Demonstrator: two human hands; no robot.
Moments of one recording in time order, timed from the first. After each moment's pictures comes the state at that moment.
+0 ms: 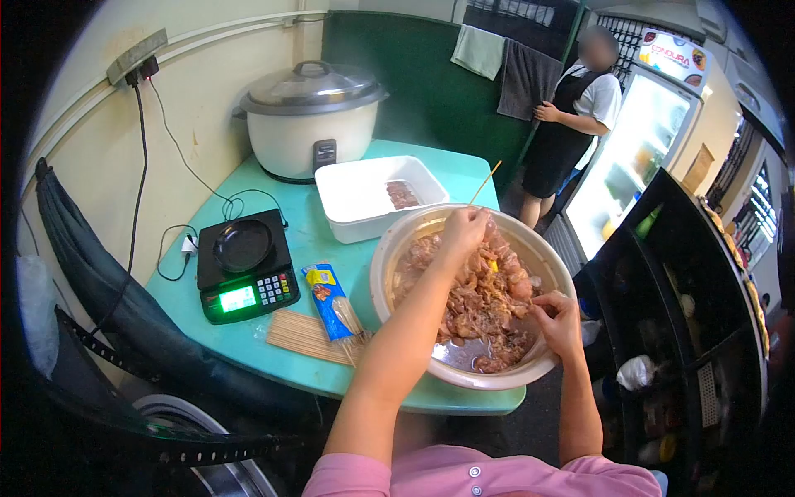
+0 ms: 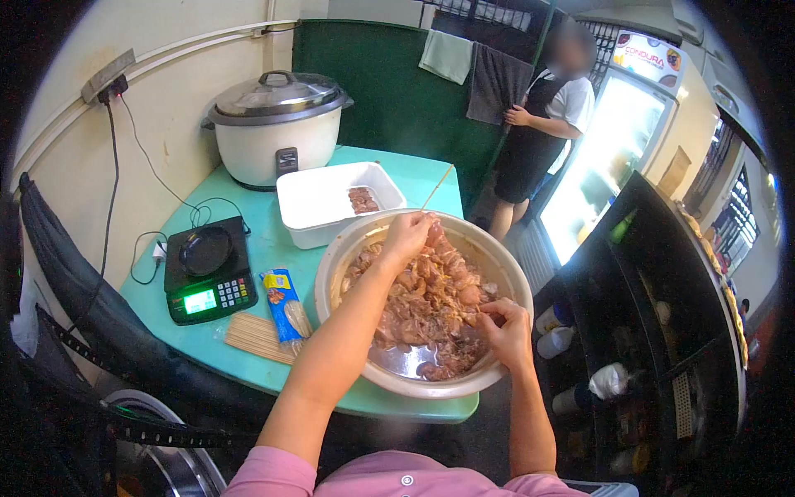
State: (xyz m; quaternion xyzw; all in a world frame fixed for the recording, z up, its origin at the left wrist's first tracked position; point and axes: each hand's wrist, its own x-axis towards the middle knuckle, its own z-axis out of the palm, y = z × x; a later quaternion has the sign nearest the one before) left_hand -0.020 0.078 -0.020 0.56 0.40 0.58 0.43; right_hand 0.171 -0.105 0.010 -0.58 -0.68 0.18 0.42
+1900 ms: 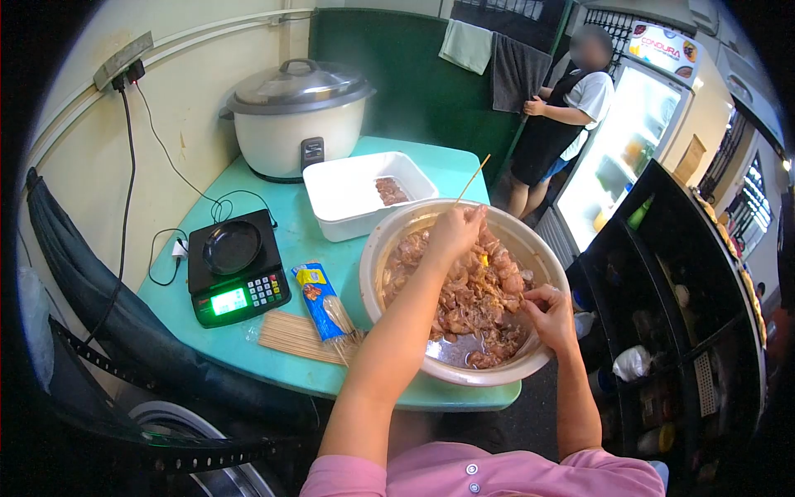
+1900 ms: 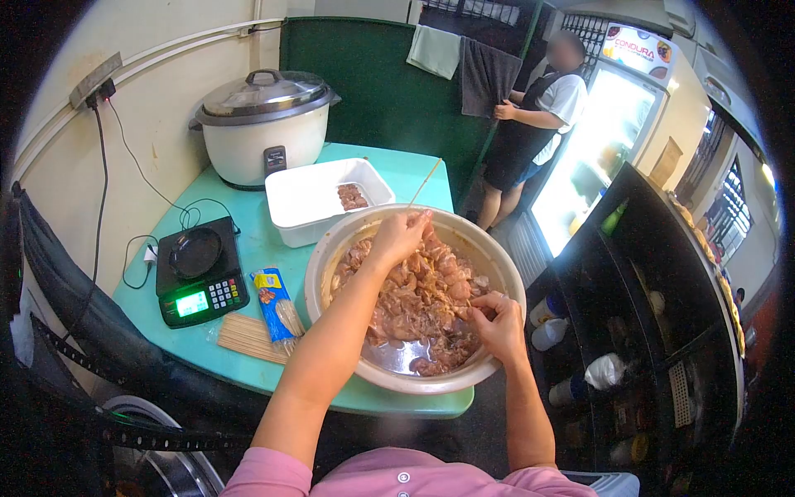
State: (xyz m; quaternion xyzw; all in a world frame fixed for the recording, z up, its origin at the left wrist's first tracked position) left_hand -0.030 0.048 0.004 0.65 0.50 0.48 0.31; right_hand 0.176 -0.102 0.006 -0.59 -0.69 0.15 0.39
